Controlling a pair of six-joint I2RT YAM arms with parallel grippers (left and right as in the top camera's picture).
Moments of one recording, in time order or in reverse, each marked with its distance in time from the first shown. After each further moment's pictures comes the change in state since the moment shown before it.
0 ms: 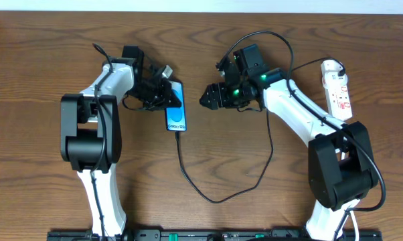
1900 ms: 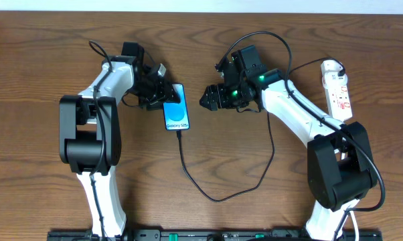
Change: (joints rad) left arm -0.002 -0.020 0.013 0.015 -0.185 -0.163; right arm 0.009 0.000 0.000 -0.006 0.049 -0.013
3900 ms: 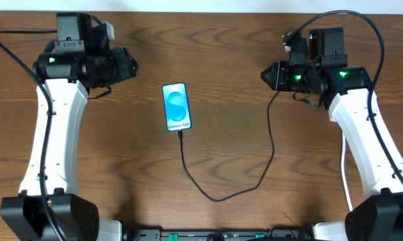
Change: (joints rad) left arm 0.107 -0.563 0.044 -0.113 -0.288 -0.077; right arm -0.296 -0.348 0.000 -0.180 0.054 -0.064
